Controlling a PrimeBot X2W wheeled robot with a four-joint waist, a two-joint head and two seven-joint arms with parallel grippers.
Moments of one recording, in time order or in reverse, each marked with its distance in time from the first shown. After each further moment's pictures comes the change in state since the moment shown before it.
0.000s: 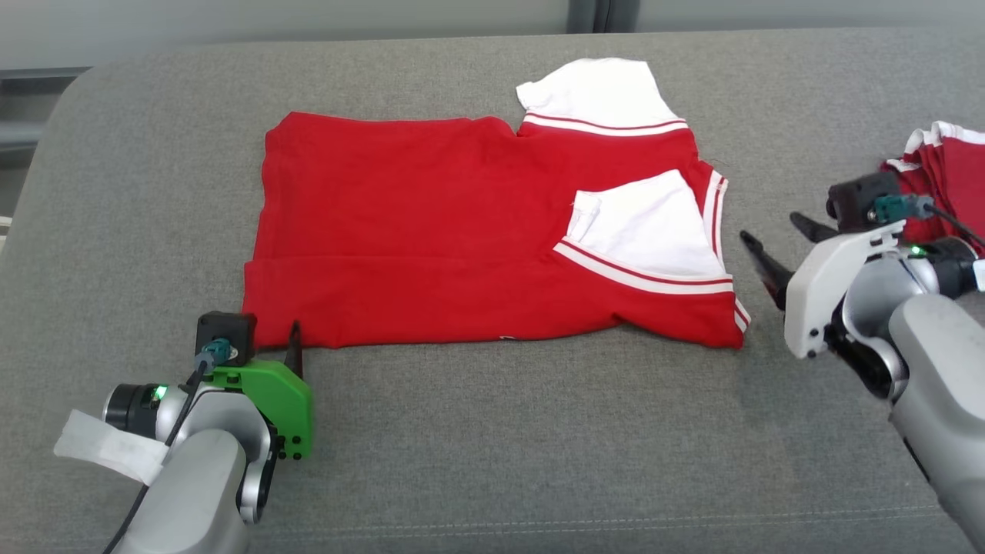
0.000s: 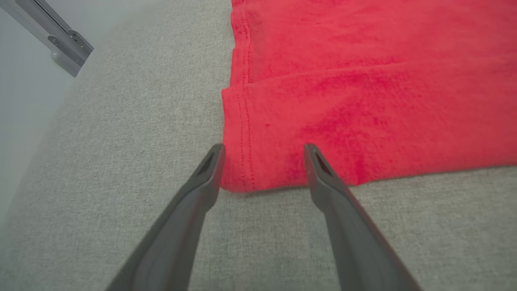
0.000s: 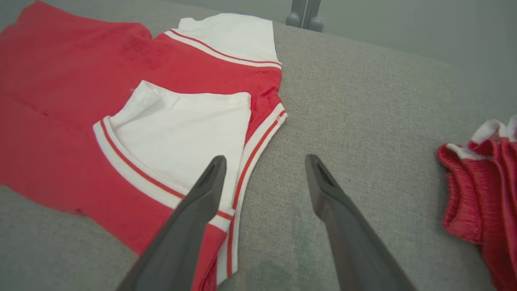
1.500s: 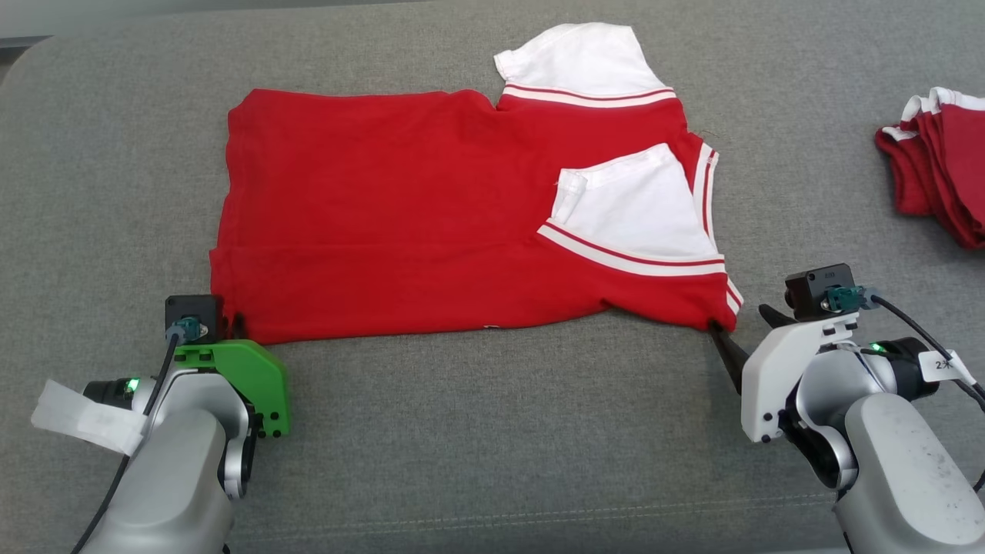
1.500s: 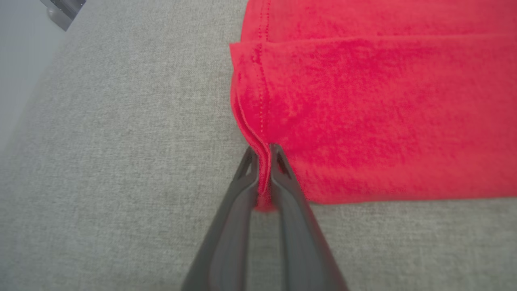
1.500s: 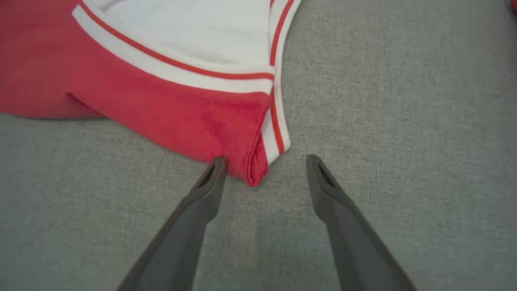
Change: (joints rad) left arm -0.053 0.004 0.012 0.091 -0.057 0.055 0.046; right arm 0.366 0.261 -0.354 -0.314 -0.319 -0.001 0.240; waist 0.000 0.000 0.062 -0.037
